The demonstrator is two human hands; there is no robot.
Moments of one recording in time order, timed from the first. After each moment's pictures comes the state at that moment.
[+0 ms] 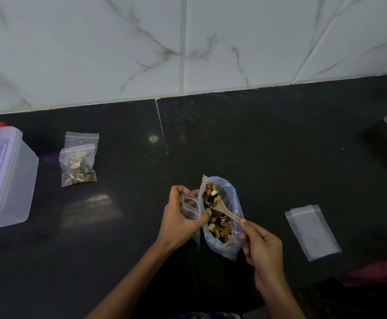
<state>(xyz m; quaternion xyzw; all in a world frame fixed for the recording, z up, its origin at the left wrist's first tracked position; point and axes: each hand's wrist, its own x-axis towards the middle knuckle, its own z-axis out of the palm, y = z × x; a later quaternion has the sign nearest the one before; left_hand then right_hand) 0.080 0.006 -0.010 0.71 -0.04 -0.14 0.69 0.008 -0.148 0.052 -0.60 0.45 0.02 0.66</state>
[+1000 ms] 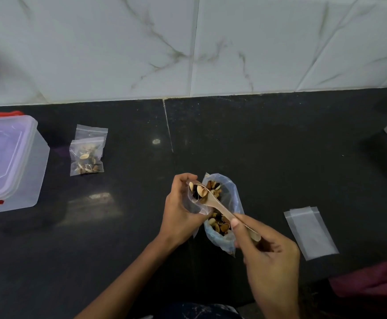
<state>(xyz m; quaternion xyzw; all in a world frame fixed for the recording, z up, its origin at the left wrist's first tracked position) 0.065 0.001 0.020 0.73 -0.10 0.02 0.68 -0.028 -0.122 0.100 -0.78 0.15 -0.15 0.59</state>
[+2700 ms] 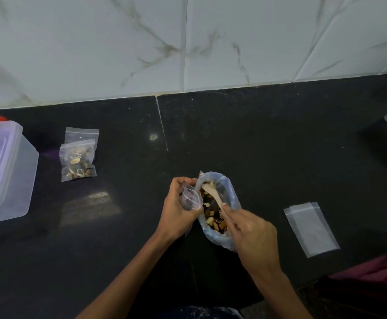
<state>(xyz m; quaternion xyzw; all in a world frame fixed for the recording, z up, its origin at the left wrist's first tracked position) 0.082 0.000 -0.003 0.73 -0.04 -0.09 0.68 0.014 -0.158 0.028 -0.97 -0.05 -0.16 0.19</state>
